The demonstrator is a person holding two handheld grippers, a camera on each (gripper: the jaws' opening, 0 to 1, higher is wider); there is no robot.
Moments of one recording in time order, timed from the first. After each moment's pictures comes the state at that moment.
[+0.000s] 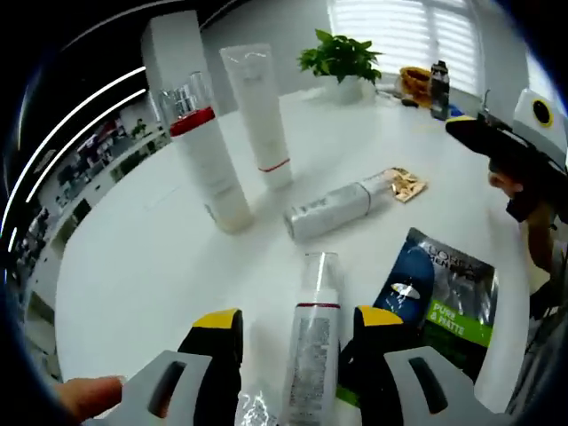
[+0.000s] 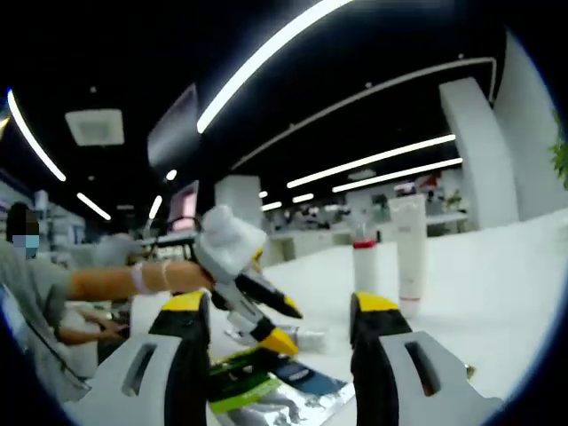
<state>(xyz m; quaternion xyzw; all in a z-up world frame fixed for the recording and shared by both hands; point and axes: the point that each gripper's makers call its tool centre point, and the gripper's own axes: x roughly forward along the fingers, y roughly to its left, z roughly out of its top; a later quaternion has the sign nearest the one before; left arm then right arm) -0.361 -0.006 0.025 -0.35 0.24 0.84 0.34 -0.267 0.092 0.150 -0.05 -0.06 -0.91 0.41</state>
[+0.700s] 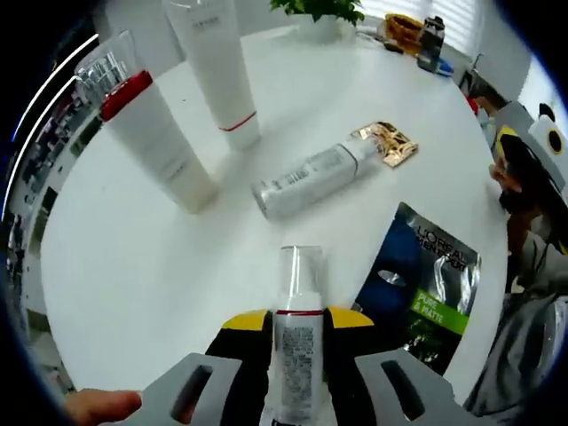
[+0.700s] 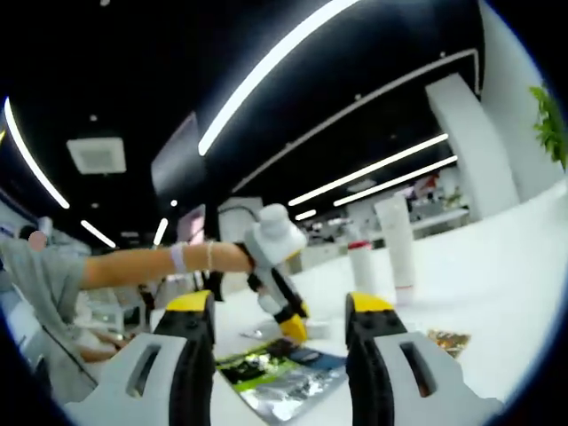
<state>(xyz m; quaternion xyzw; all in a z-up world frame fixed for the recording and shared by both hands) -0.322 0.007 0.010 -0.51 0.26 0.73 0.37 -0.243 0.119 0.142 -0.06 -0.11 -0.90 0.41</state>
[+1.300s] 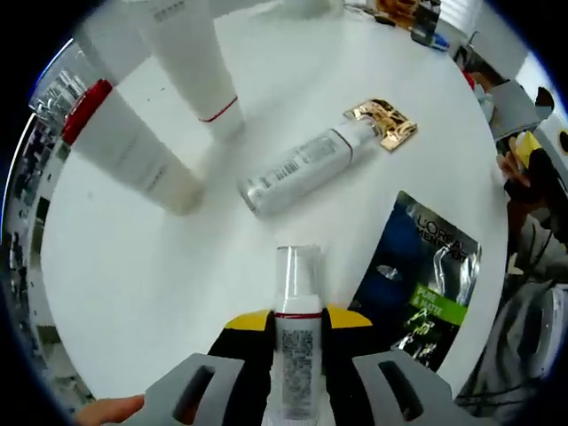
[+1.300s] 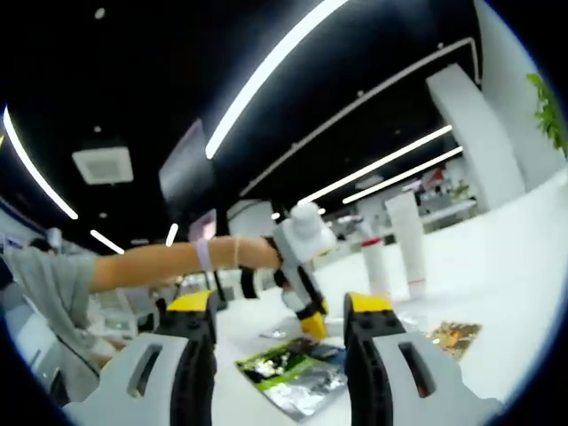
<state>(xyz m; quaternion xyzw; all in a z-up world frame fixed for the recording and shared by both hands) -0.343 0.002 0.014 -0.54 0.31 0.69 0.37 -0.225 0.114 0.149 -0.06 -0.14 -0.89 0.43</state>
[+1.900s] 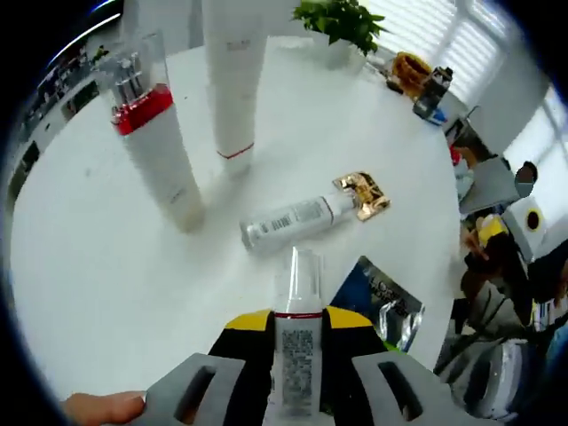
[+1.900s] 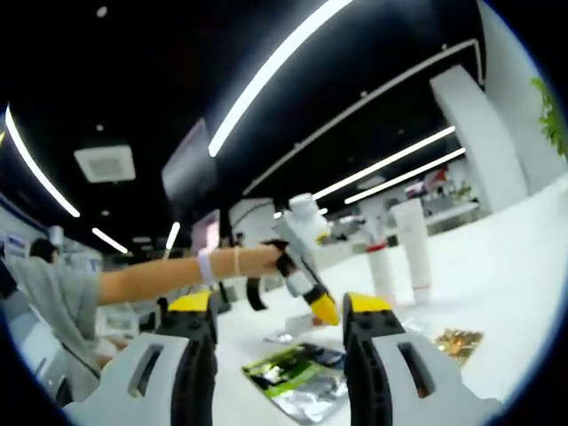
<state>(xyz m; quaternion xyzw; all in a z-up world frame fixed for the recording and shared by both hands) -0.335 0.032 0.065 -0.49 0.08 0.75 0.44 -0.223 0.106 0.162 -0.06 -0.13 -0.89 0.44</state>
